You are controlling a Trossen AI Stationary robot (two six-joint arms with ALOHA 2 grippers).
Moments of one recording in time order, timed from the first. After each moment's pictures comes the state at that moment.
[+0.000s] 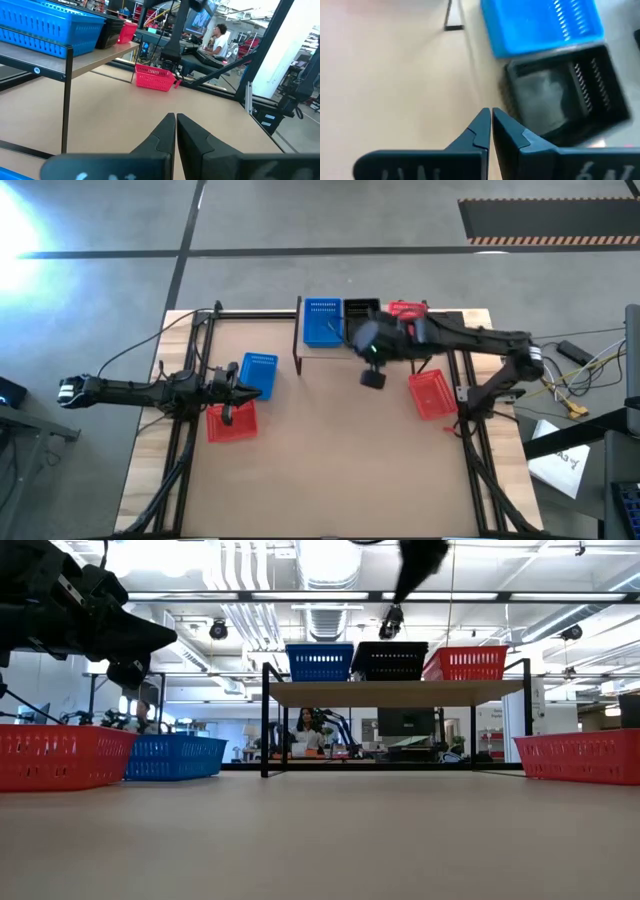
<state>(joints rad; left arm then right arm) 0.02 0.38 0.00 0.31 -0.03 -0.28 -0.07 1.58 1.68 -1.16 0.32 0.03</state>
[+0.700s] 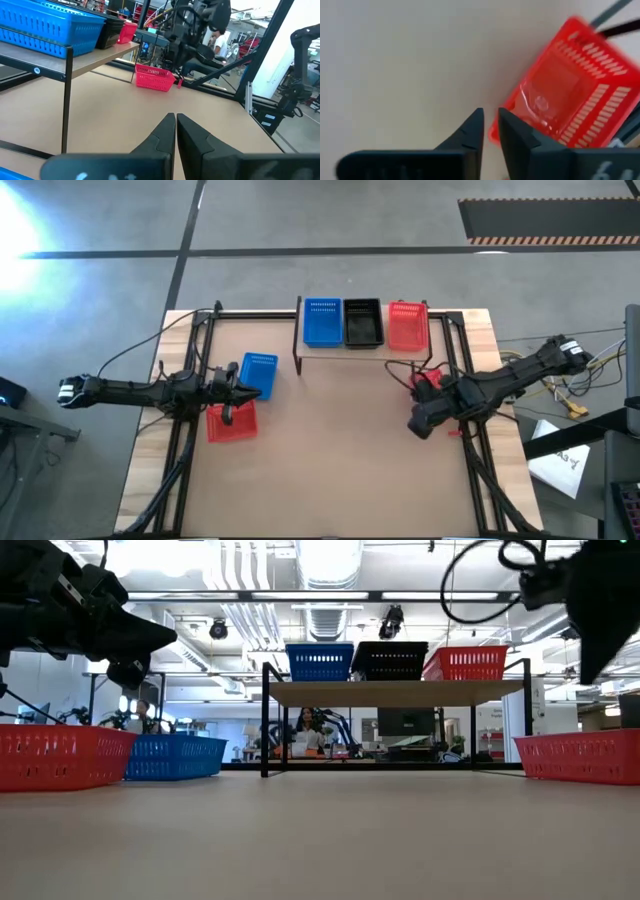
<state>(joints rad) 0.02 0.38 0.00 0.31 -0.03 -0.28 0.35 1.14 0.87 -1.18 0.21 1.01</state>
